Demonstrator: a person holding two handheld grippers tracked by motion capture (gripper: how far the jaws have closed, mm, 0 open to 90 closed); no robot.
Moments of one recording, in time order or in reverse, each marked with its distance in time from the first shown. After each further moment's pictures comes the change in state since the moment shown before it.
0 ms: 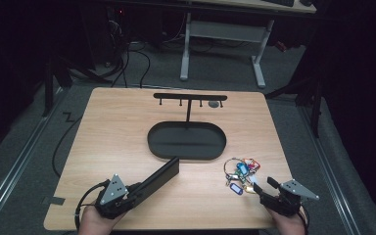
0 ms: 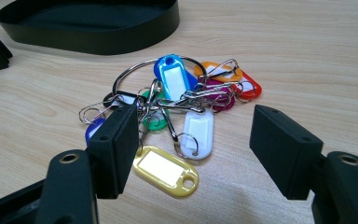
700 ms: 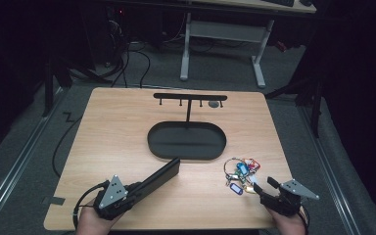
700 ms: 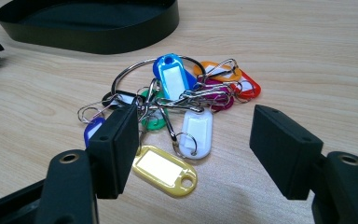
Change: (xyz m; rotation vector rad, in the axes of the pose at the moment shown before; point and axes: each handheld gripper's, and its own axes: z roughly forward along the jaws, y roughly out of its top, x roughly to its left) left arm -0.004 0.007 -0.008 -0.032 0.019 0.078; right arm -0.001 0.000 0.000 0.002 0.000 -0.003
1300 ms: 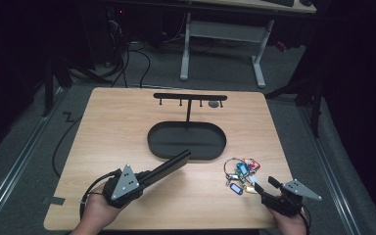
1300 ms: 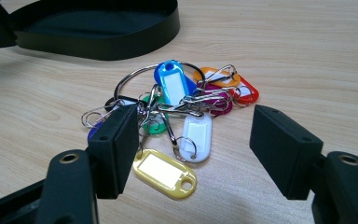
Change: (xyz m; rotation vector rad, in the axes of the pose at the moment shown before) left arm 0.003 0.041 0.015 0.000 0.004 0.162; right arm -0.001 0.001 -0.004 -0.020 0.009 0.001
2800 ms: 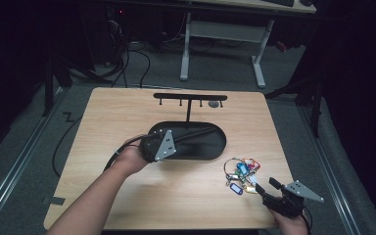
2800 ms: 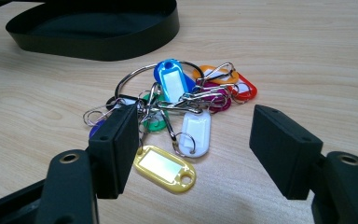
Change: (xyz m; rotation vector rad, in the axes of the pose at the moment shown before) left arm 0.054 0.071 0.109 0.003 0.011 0.423; right arm -0.003 -0.003 -0.004 -0.007 0.006 0.019
